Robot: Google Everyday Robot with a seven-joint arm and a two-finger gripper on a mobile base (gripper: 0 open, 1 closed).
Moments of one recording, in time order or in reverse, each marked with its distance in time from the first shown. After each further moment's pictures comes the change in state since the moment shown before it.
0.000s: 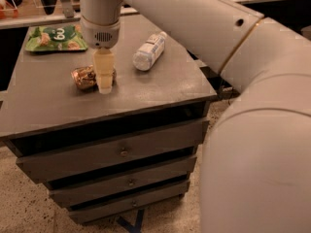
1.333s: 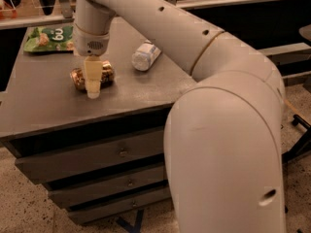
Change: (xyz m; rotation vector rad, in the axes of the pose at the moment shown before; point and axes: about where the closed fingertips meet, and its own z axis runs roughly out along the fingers) arm -0.041 -0.021 0.053 -0.107 -0.175 -0.093
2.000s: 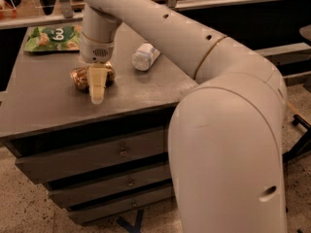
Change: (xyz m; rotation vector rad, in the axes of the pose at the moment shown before) arm 0.020 0.006 0.017 -0.029 -0.016 0.044
